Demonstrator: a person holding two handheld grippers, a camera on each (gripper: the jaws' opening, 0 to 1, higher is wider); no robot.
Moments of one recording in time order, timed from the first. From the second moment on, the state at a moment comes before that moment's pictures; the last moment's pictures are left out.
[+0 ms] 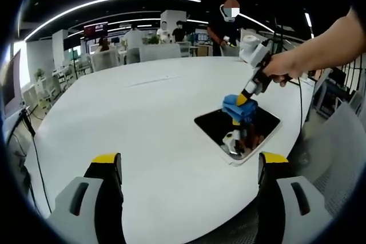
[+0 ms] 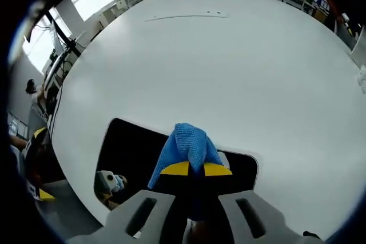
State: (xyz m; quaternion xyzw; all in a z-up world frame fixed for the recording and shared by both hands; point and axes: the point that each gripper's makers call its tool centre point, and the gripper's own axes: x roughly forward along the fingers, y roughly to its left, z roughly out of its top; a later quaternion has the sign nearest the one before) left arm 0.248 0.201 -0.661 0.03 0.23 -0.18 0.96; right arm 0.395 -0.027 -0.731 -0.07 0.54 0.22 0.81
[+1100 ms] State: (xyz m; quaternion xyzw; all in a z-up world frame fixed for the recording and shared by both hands) left arm 0.248 0.200 -0.658 0.03 0.22 -0.18 0.96; right arm 0.363 -0.039 -0.736 -0.03 0.54 0.20 0.81
